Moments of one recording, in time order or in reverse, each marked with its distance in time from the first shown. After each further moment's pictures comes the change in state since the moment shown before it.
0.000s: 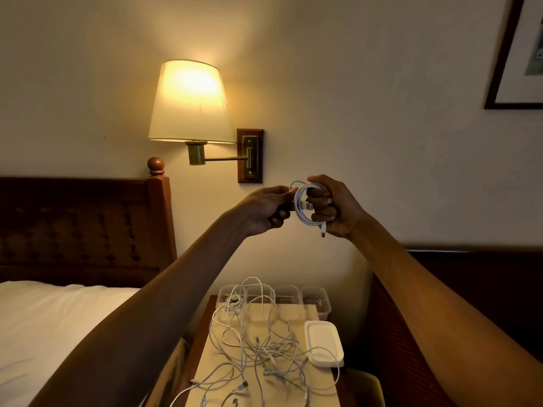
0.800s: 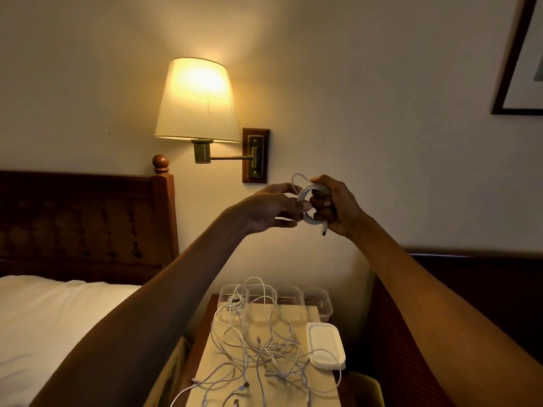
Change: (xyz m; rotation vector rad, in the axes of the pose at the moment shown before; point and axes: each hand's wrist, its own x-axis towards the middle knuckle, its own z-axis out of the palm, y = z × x) left_hand -0.006 0.008 -0.008 0.140 -0.117 0.028; right_hand 0.016 0.005 0.003 -0.246 0.208 -0.135
